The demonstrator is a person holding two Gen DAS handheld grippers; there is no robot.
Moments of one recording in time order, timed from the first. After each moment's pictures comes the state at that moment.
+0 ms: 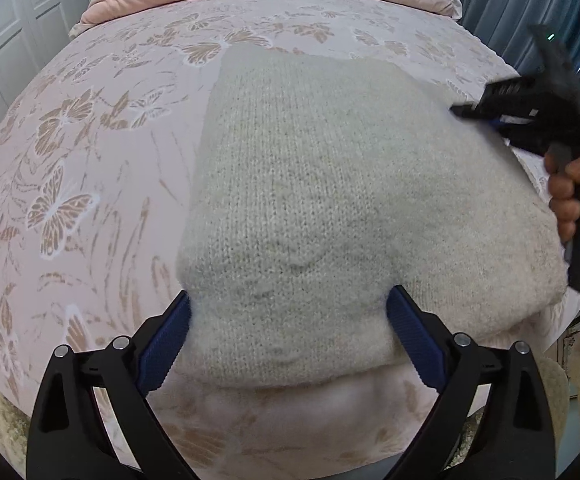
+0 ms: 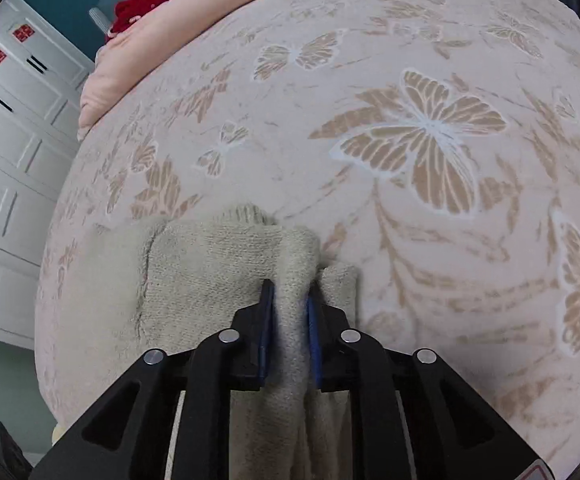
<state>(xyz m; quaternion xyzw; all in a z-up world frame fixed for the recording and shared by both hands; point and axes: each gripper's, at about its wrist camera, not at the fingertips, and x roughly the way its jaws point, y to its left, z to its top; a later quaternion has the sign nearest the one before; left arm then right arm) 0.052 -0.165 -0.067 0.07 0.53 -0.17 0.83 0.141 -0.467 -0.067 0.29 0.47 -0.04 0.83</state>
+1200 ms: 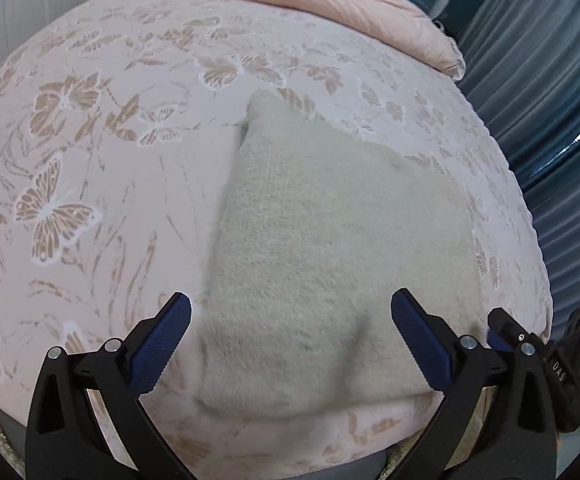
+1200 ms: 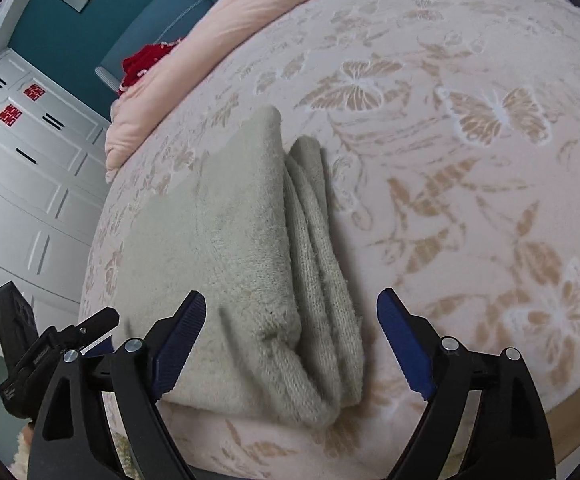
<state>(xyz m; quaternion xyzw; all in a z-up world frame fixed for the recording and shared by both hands) 0.098 -0.129 -0.035 -0.08 0.54 -0.19 0.81 0.016 -0.425 -0.076 0.35 0.45 -0.06 0.82</state>
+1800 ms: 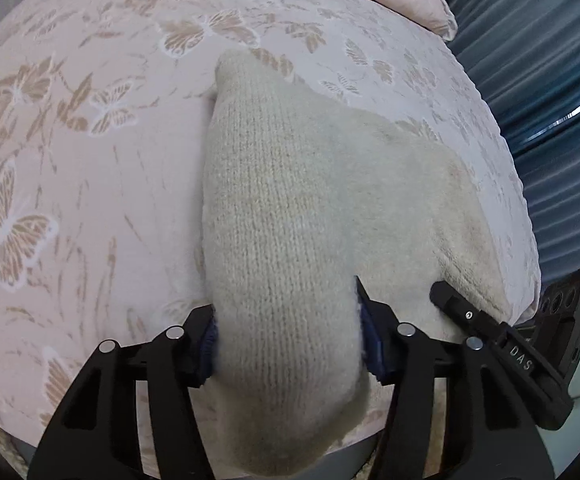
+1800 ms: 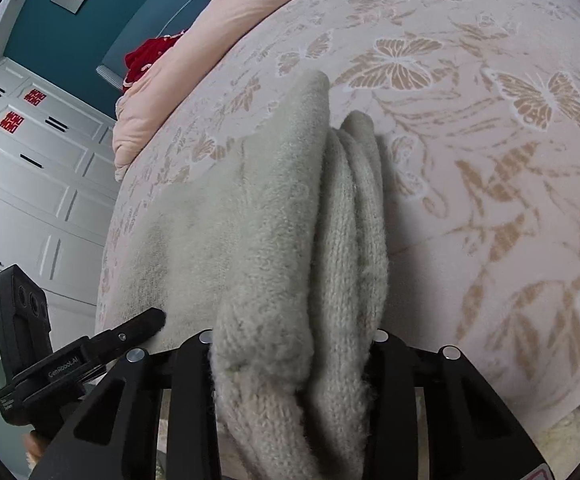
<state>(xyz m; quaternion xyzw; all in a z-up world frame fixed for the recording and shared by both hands) 0.115 -0.155 -0.028 -0.04 0.58 -0.25 0.77 0.023 -0.386 -0.039 0.37 0.43 -0.04 0.82</state>
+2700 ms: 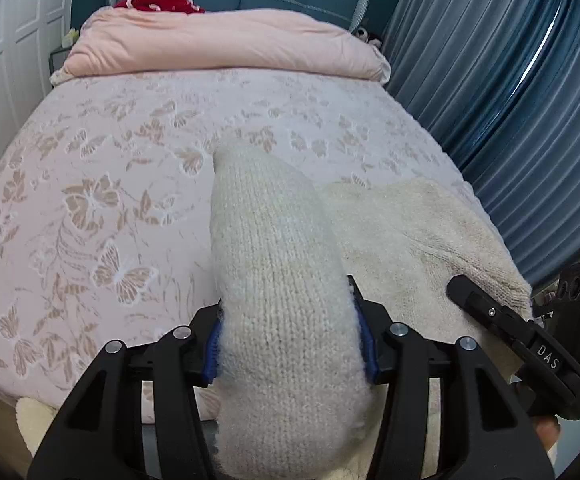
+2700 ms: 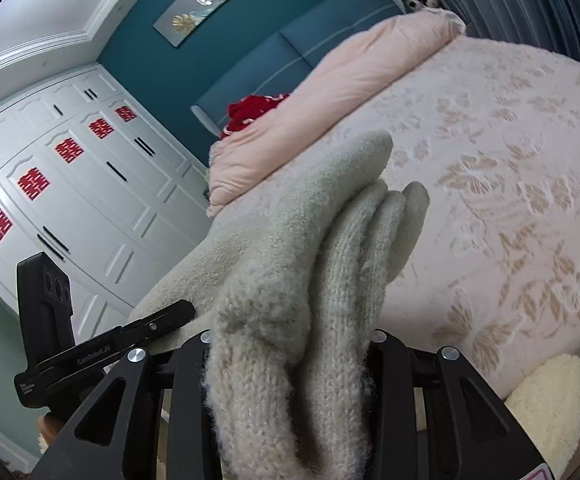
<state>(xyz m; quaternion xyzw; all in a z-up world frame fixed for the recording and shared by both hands) 0.015 -0.065 0.160 -0.01 0.44 -0.30 0.84 -0.080 -0.288 0.152 0.32 0.26 0.04 0.91</state>
